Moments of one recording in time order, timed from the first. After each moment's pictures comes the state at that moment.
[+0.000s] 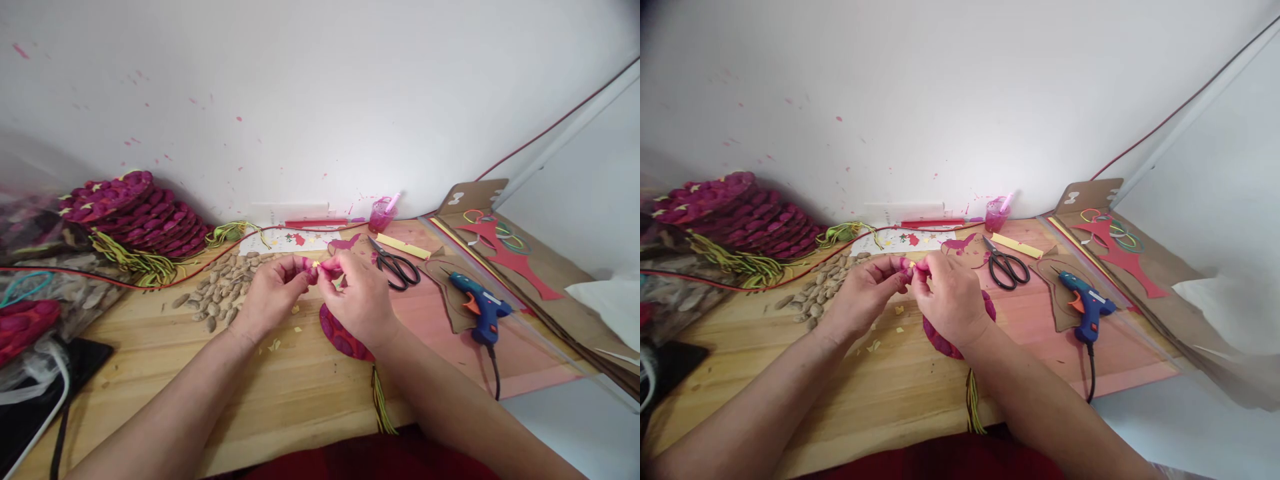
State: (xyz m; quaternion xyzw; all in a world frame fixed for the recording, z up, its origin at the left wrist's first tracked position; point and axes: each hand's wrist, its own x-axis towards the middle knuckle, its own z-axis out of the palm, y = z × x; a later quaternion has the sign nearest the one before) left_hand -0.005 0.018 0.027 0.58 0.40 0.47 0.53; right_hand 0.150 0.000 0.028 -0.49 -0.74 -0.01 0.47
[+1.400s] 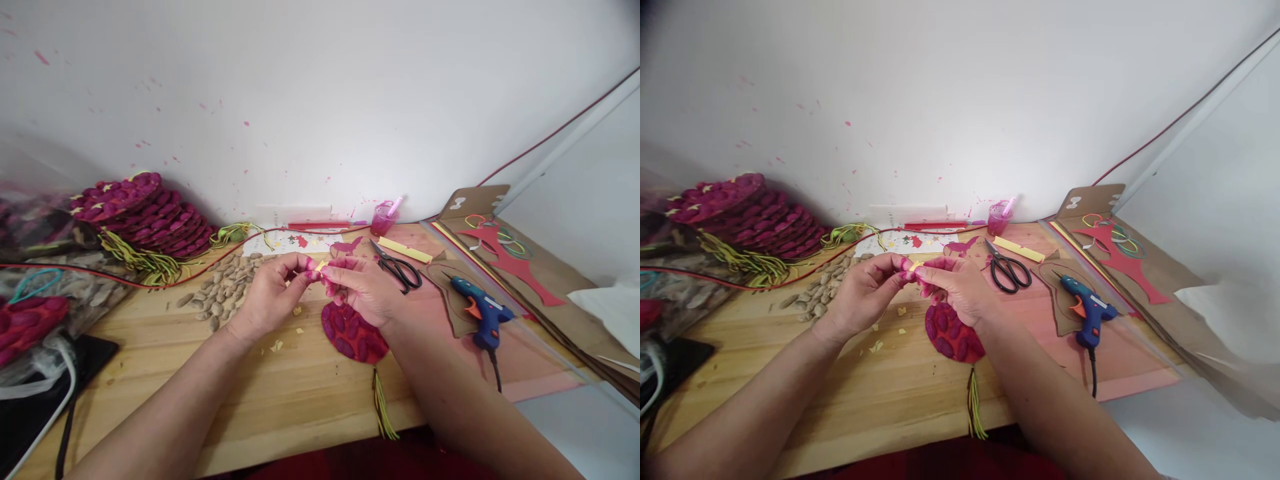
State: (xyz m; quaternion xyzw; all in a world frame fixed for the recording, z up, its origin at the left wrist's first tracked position) left_hand -0.014 0.020 0.028 0.69 0.36 0.45 0.44; right_hand 0.163 0.013 0.044 -0.40 -0.41 0.69 0.45
